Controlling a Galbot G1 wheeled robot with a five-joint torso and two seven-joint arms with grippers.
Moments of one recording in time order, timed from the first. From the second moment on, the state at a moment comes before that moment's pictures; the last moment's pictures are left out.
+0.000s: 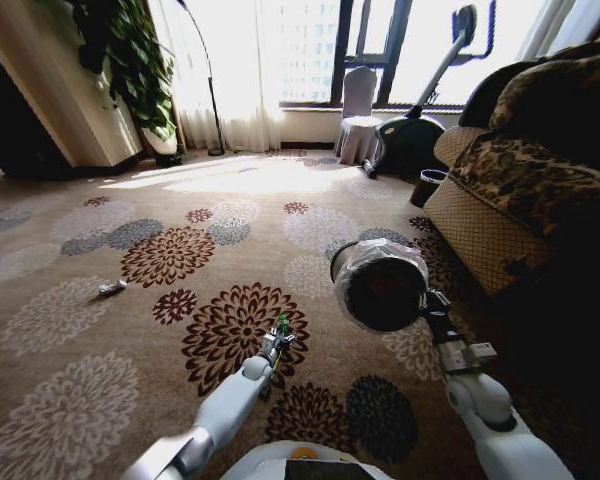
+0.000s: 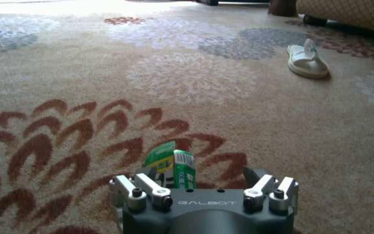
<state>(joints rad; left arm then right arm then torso) 0.79 -1.41 0.07 -0.81 -0.36 -0.11 -0.02 -1.44 1.05 0.61 1.94 0.45 0.27 -0.02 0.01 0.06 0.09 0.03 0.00</state>
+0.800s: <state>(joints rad) 0.69 -1.48 0.00 -0.60 -0.39 -0.13 0.02 -1.44 1.05 0.61 1.94 0.45 0.27 -0.02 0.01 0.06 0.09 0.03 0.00</state>
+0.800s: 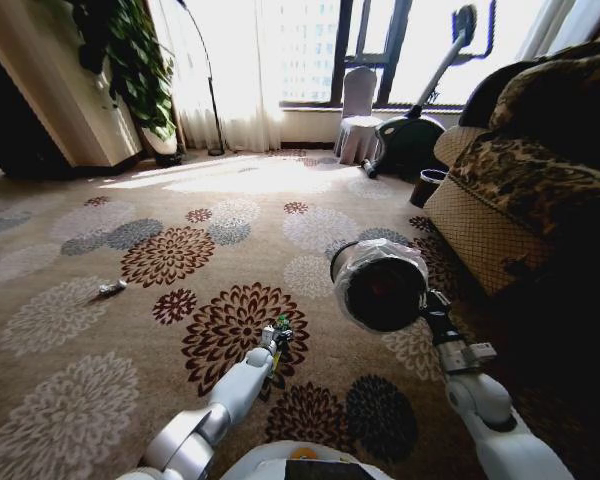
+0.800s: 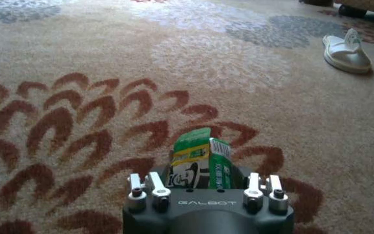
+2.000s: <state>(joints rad) 1.19 -1.16 -0.18 -1.50 -0.50 -0.30 0.02 -1.44 1.05 0.61 1.94 0.45 0.27 -0.02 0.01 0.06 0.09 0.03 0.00</state>
